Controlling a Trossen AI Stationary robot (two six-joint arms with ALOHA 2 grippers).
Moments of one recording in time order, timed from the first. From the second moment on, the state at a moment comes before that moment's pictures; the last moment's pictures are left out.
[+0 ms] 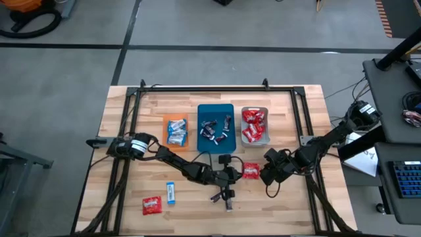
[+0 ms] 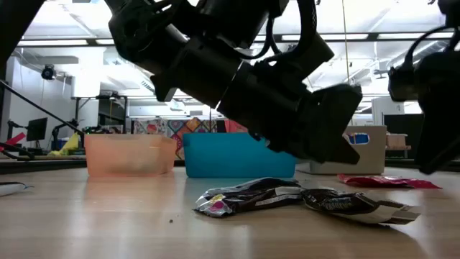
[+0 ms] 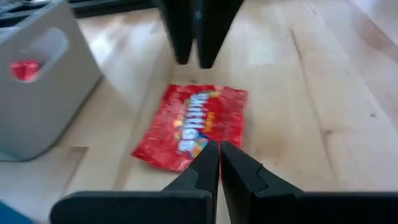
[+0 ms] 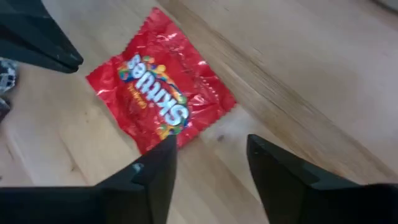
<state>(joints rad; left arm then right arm) -0.31 2.28 1.35 0.44 -0.44 -0.07 0.56 1.26 0.46 -0.33 0.31 1.31</state>
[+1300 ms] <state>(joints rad) -0.28 2.33 1.37 0.37 -0.44 -0.14 0.53 1.46 0.36 0.23 0.40 1.26</state>
